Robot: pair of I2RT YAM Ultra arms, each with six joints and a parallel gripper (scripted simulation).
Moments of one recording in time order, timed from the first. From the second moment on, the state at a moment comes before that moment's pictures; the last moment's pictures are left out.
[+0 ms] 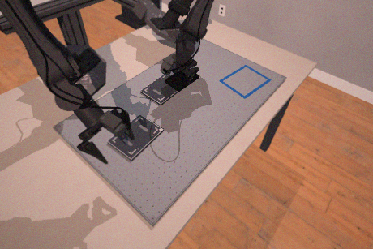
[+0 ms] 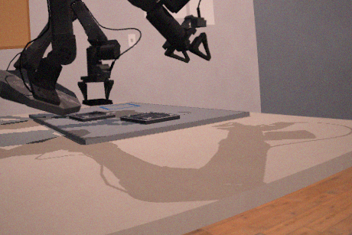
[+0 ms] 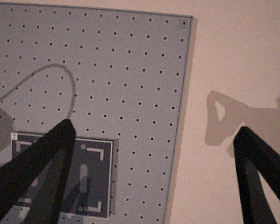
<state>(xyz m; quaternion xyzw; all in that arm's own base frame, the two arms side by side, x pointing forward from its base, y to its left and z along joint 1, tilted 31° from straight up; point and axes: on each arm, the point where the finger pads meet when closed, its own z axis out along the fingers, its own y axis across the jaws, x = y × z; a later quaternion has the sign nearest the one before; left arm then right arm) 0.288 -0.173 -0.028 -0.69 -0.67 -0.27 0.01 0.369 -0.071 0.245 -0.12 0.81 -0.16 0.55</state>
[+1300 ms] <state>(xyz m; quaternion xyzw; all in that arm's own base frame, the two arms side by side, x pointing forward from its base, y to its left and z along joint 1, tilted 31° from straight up) 0.438 0.030 0.128 -0.59 -0.76 -0.27 -0.03 0.233 0.431 0.149 -0.48 0.65 -0.01 0.59</state>
